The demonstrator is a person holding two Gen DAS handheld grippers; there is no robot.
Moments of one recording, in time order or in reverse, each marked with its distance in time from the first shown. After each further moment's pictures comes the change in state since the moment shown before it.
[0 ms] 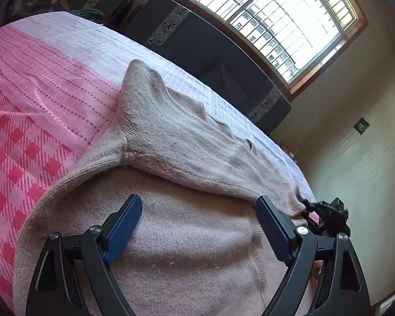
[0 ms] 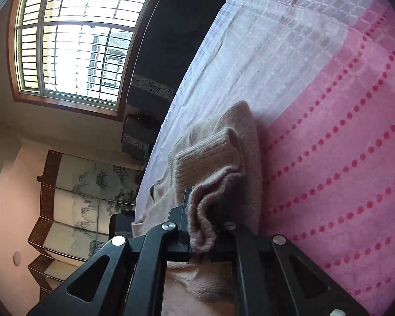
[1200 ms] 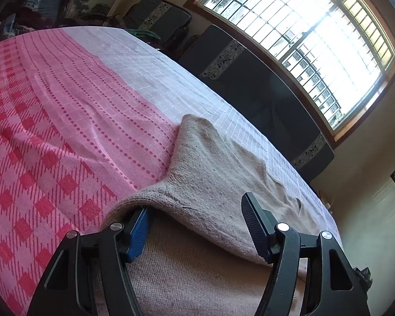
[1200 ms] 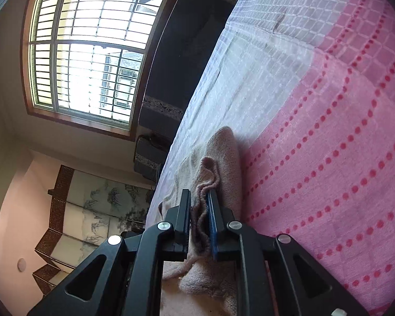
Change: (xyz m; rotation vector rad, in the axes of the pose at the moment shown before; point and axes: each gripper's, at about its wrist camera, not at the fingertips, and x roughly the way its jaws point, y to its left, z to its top) left arm 0.002 0.034 0.035 -0.165 -0.220 0.233; right arm -0.023 -0.021 -0.002 0.014 -0.118 0.083
